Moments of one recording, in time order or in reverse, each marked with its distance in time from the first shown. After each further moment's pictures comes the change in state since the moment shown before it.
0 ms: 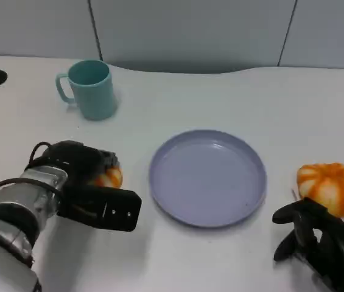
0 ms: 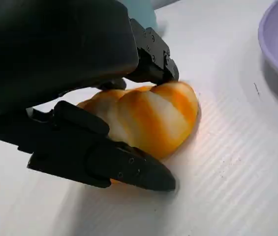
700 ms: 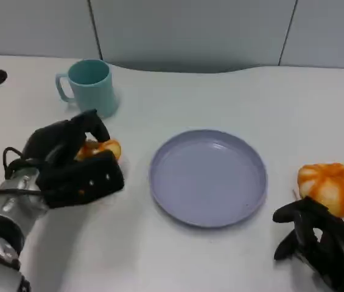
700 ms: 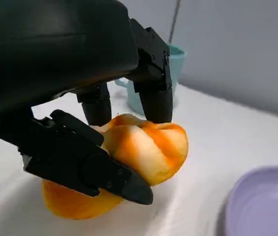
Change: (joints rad) left arm 0.056 0.024 0.277 -0.007 -0.346 -0.215 0.159; right arm 0.000 0.004 -0.001 -0.002 -0.003 -0.001 -0.010
